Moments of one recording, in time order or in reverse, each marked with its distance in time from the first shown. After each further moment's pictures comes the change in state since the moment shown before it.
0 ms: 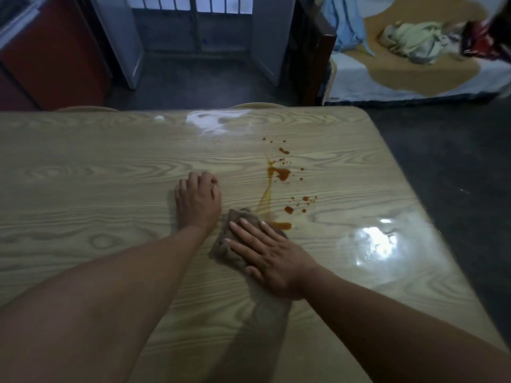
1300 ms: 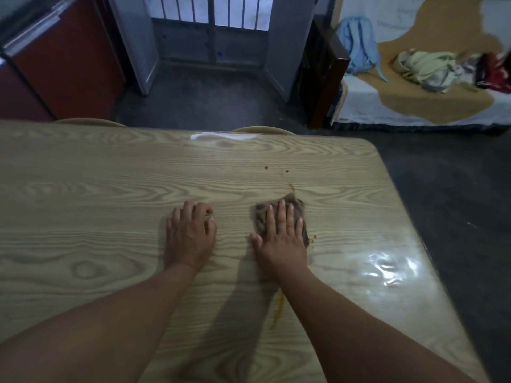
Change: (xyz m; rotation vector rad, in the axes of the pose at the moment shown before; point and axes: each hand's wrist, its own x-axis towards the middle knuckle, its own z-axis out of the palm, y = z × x) left_hand 0.003 0.004 -0.001 0.088 0.033 0.018; right_hand 0.064 0.061 -0.017 0.180 -0.032 0.774
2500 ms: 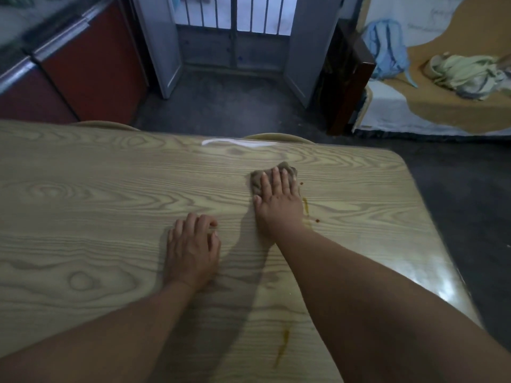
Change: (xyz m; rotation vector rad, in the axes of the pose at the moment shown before) left_hand 0.002 -0.001 0.008 0.035 0.016 -0.018; right_hand 0.119 -0.015 -0.023 -0.140 0.080 -0.130
